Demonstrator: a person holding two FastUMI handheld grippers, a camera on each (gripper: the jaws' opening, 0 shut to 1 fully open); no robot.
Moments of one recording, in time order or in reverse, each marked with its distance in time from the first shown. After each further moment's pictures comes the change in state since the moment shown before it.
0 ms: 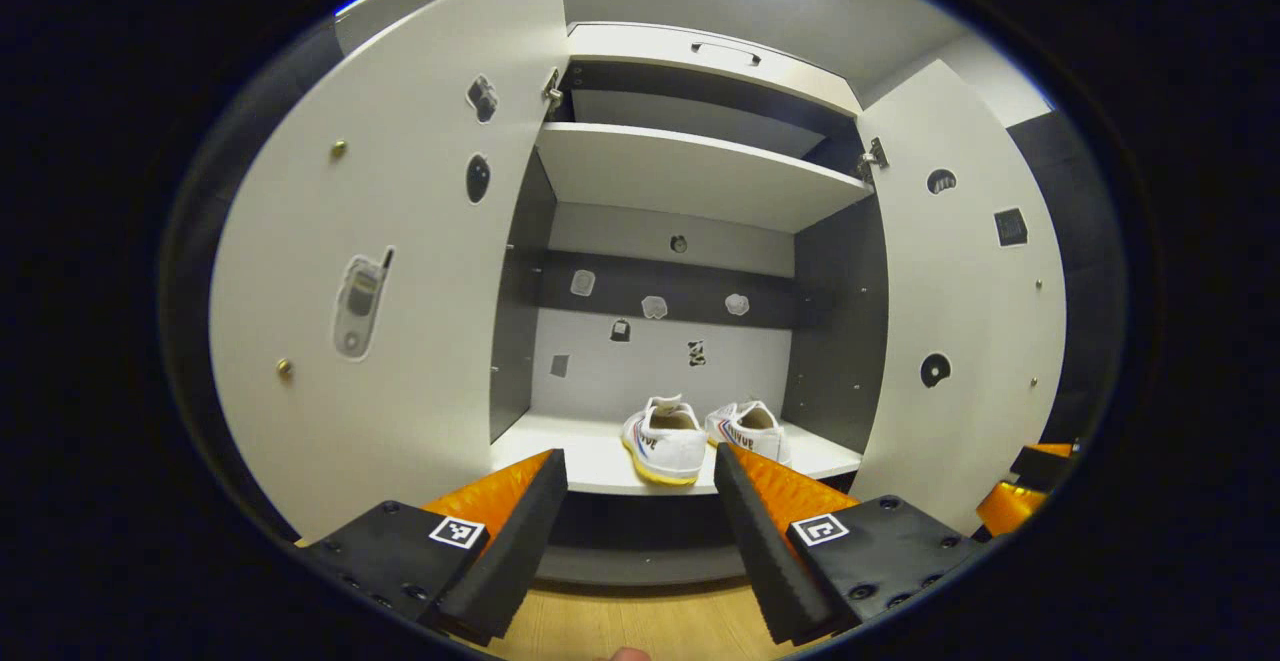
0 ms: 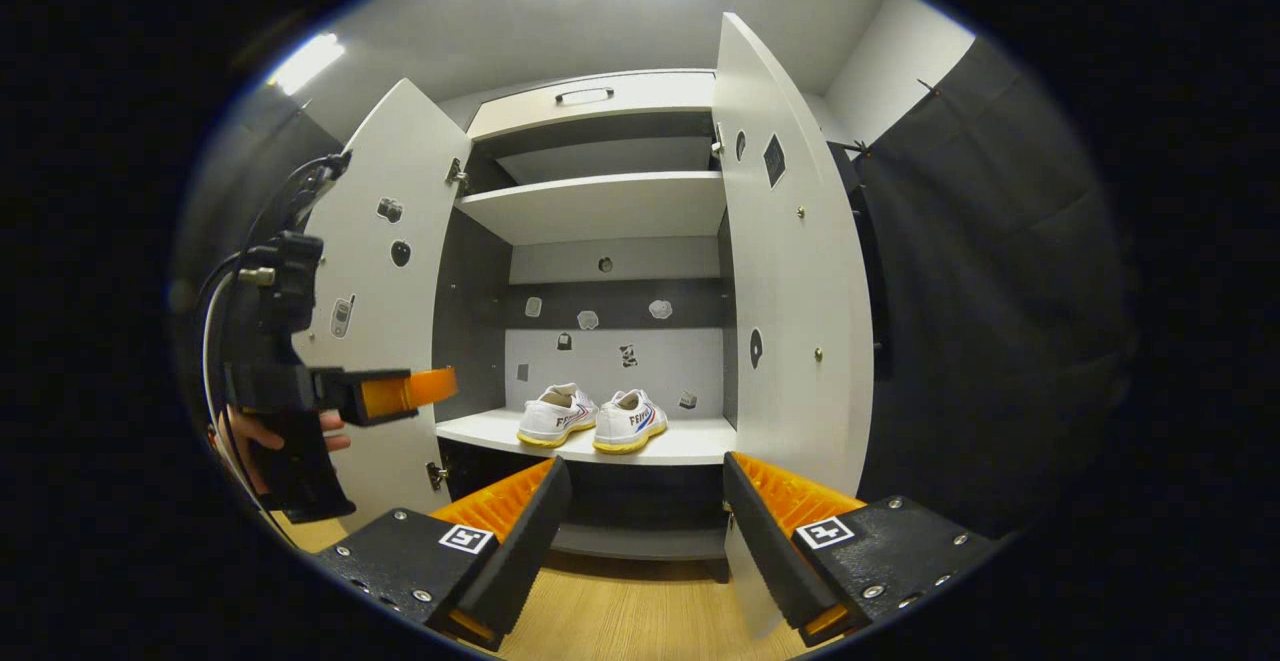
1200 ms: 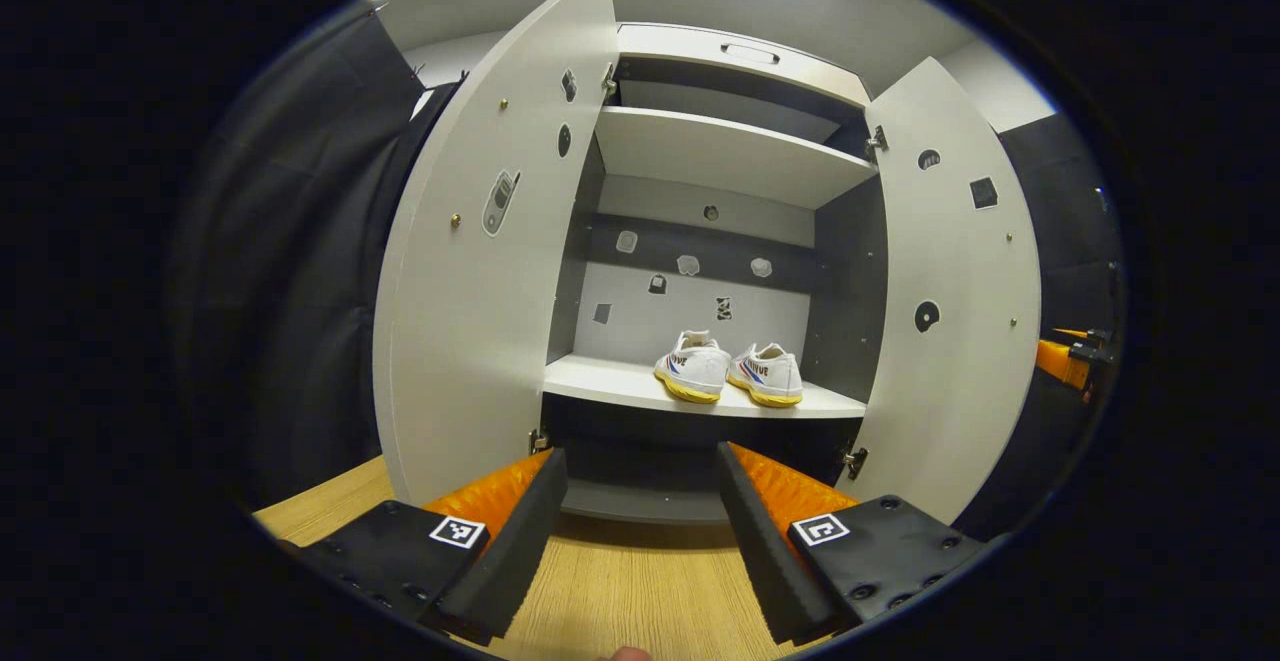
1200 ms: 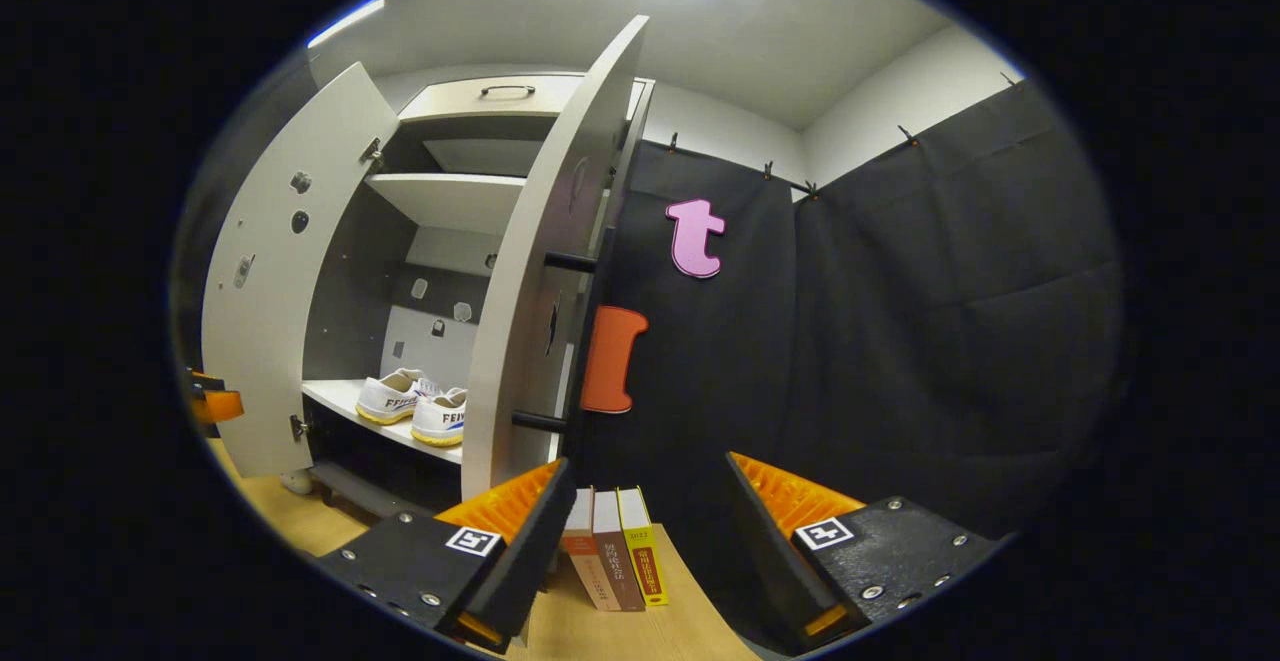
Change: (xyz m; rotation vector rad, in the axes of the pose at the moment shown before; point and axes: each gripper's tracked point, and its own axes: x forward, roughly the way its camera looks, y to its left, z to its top) left arm -0.074 0.009 -0.057 -0.051 0.054 0.074; right arm 0.005 -0.189 0.058 -0.188 -0.016 -0.182
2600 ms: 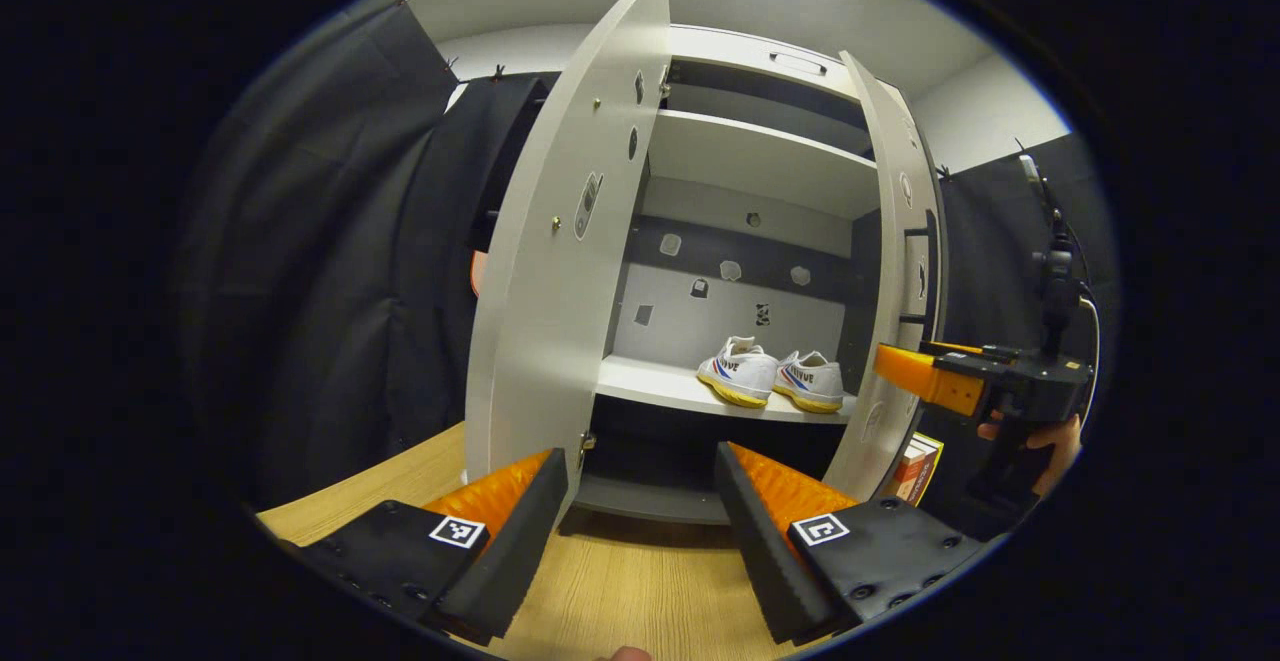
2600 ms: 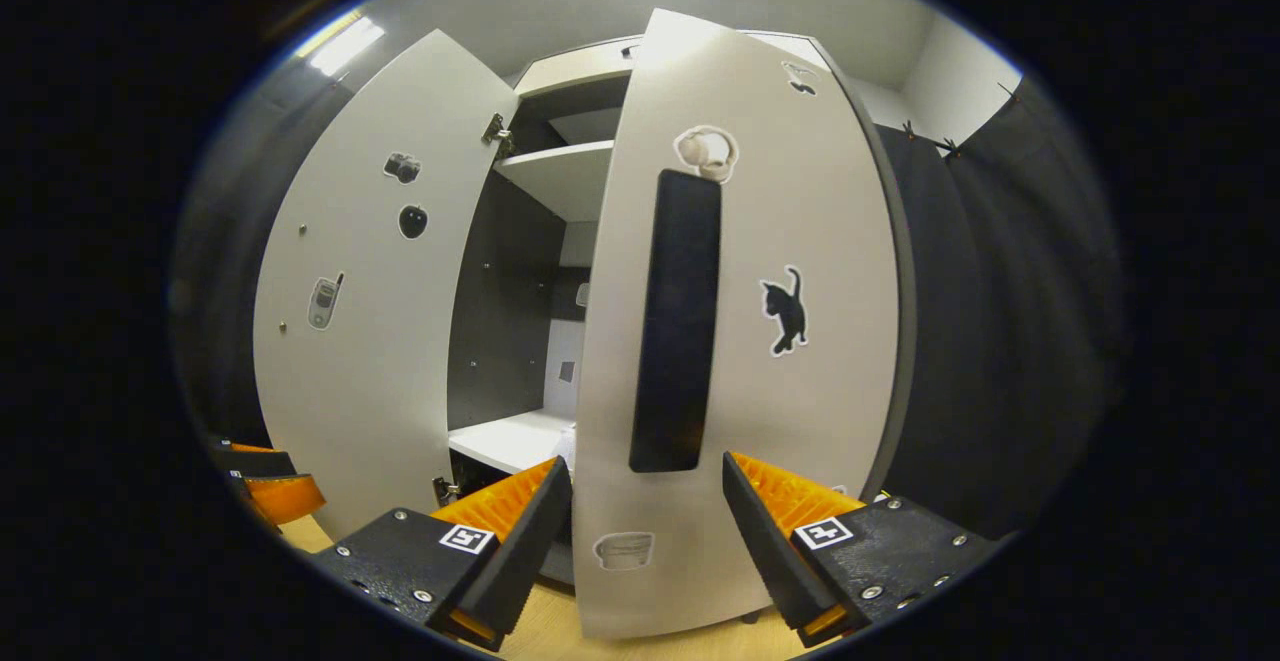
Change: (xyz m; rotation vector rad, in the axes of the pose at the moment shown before) left arm -0.010 0.060 0.009 -0.036 -0.007 0.069; right arm 0.093 0.288 -0.010 0.094 0.041 0.347
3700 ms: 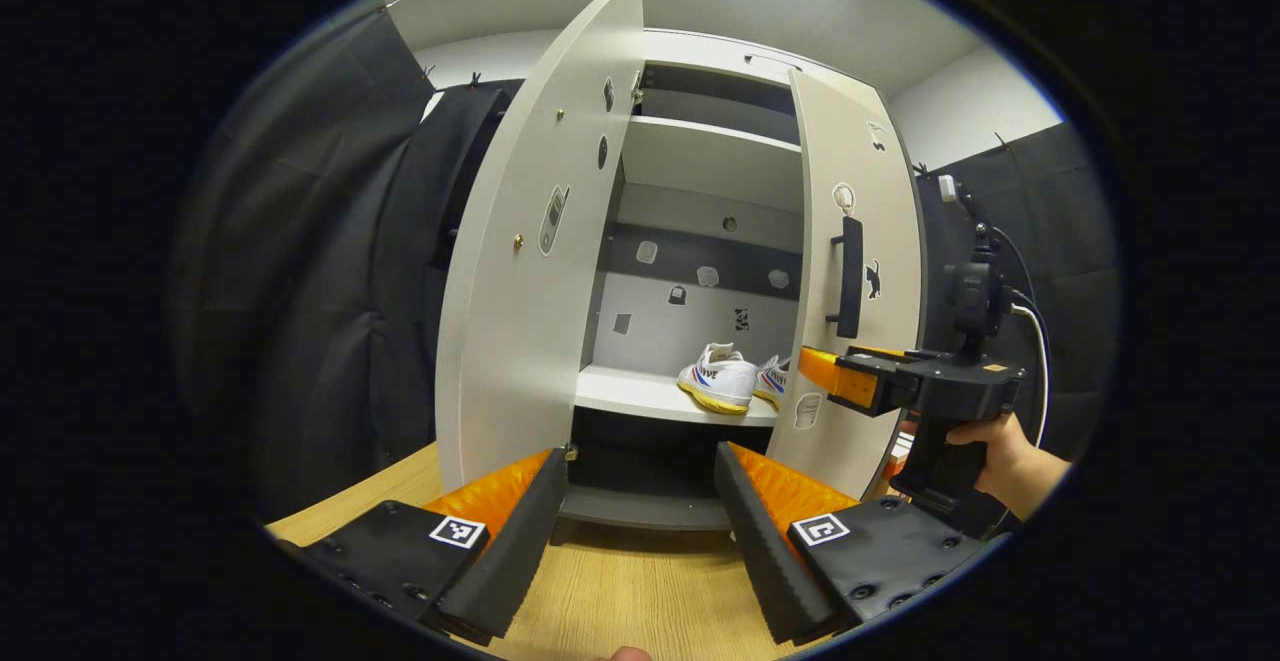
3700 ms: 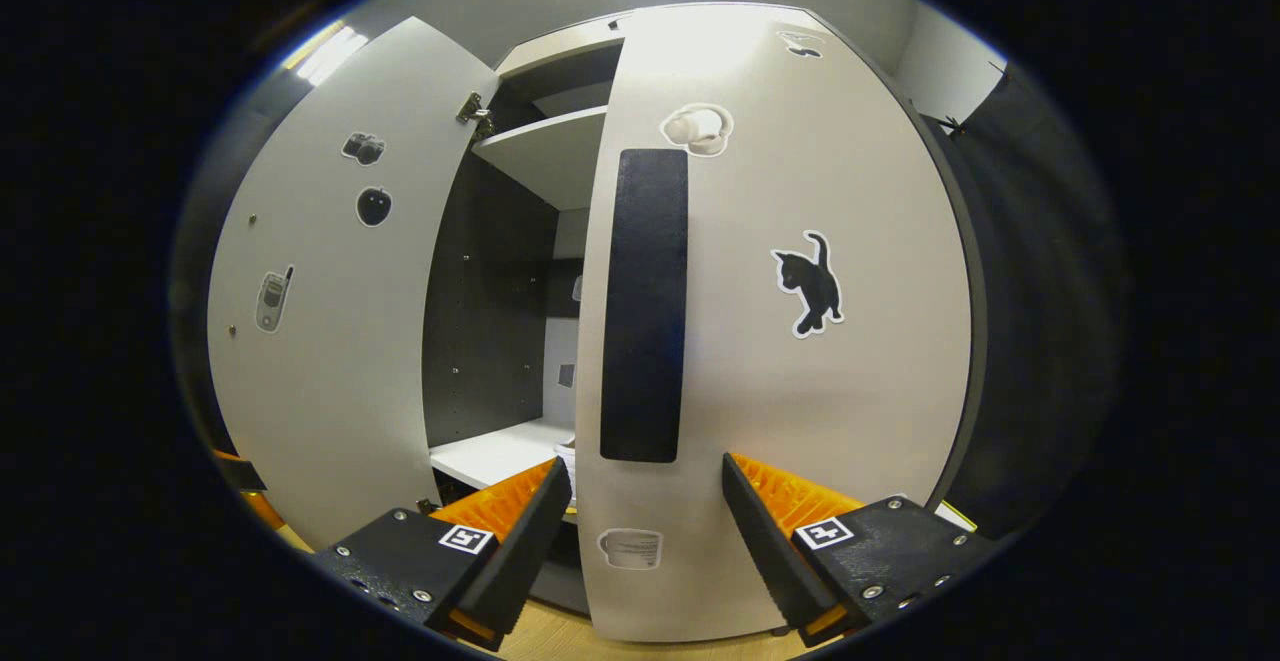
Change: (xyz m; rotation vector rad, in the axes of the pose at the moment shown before) left arm 0.004 -0.022 0.011 0.033 -0.020 -0.064; right arm 0.022 -0.014 -0.009 0.039 0.003 0.008
